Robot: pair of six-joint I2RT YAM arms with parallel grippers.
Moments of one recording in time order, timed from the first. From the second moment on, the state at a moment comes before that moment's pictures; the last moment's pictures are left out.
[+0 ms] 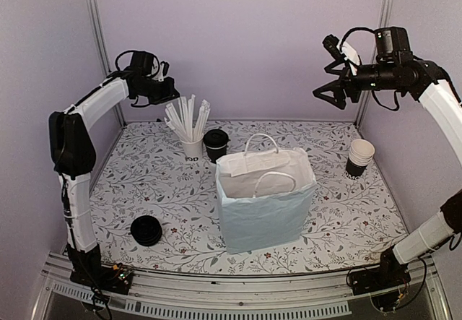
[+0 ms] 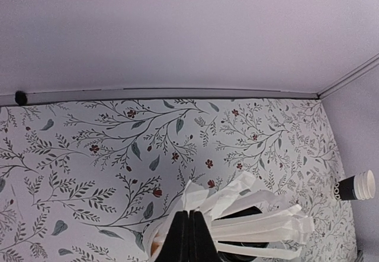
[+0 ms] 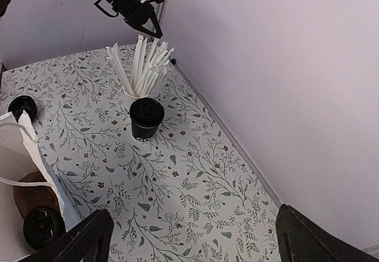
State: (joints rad) left arm -0.23 2.13 2.09 -0.61 0.28 -0.32; right arm 0.33 1.44 1.78 -0.82 -0.48 -0.57
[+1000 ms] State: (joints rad) left arm -0.32 1.40 2.02 -0.65 0.58 -0.33; right arm 0.33 1.48 1.78 -0.81 -0.46 -0.57
